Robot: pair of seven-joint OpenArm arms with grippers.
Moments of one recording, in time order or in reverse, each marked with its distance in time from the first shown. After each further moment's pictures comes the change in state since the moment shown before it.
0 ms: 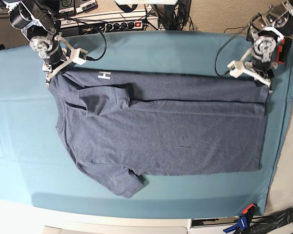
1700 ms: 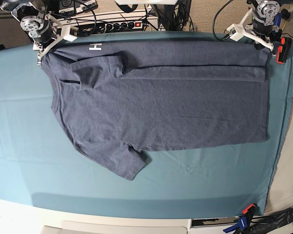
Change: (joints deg) left arm 26.8 0.0 -14.5 14.5 2.1 -0.1 0.5; right arm -18.0 5.2 8.5 6.0 -0.6 -2.0 -0.5
